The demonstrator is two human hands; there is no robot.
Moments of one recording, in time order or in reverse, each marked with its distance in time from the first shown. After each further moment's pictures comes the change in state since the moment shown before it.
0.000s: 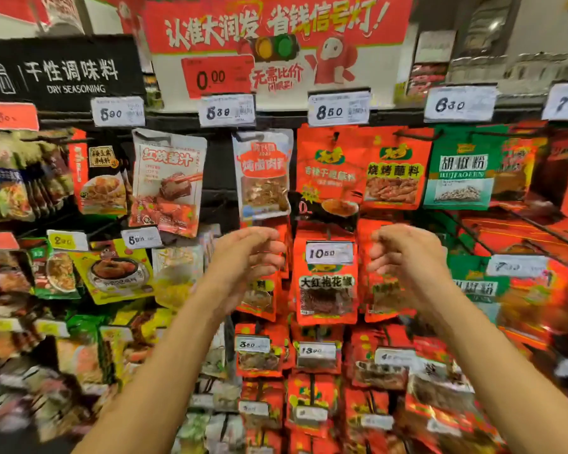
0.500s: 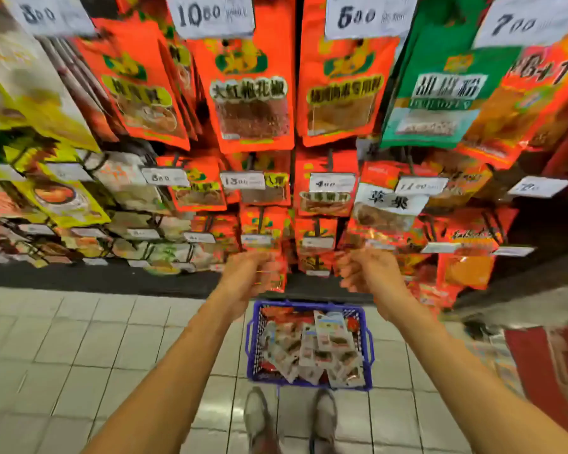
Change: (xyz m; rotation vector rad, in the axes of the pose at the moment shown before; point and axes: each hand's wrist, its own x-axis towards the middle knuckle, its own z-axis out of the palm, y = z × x) left_hand -0.111 -0.307 0.081 0.126 0.119 -0.815; right_hand -0.104 0.293 -0.169 -0.248 -0.007 0.727
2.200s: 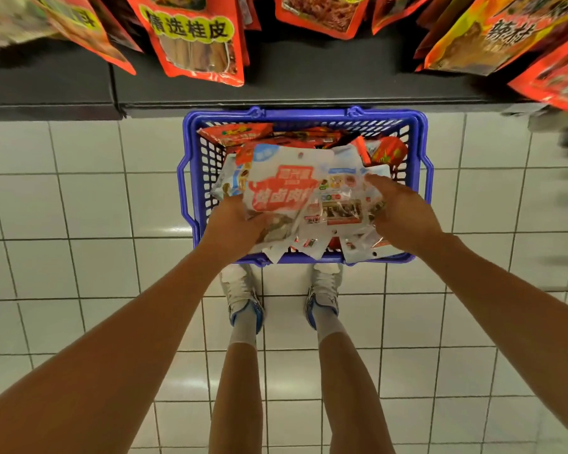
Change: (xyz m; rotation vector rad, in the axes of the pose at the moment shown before) left_hand 0.300 -0.444 0.007 0.762 -0.085 -0.037; right_hand 0.244 0.503 -0.014 -1.097 -0.223 -0.074
